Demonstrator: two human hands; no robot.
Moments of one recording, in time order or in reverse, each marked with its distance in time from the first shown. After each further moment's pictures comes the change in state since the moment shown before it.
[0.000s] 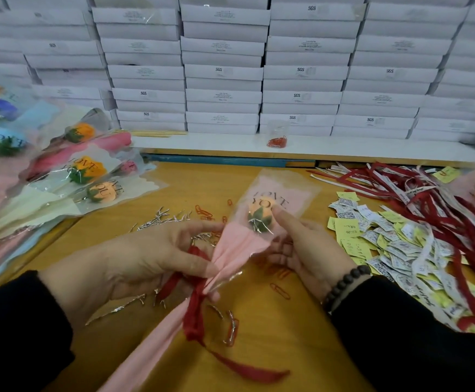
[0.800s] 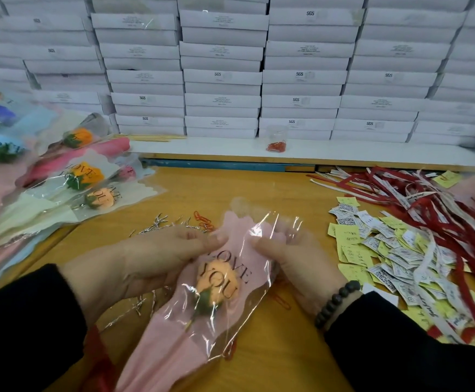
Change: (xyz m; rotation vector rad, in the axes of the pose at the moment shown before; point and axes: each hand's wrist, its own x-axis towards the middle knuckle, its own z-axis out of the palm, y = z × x) left_hand 0.013 0.006 0.004 0.119 0.152 -0.059; right_hand -0.002 0.011 0.004 -0.108 -0.069 -0.148
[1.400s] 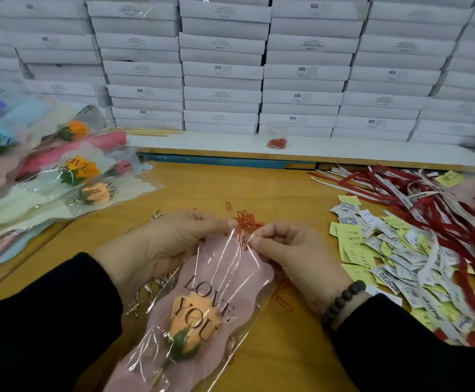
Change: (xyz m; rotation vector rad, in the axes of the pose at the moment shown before) left_hand 0.029 0.007 0.001 -0.114 0.144 0.063; right_hand 0.002 -0.007 0.001 -0.132 -0.031 -0.055
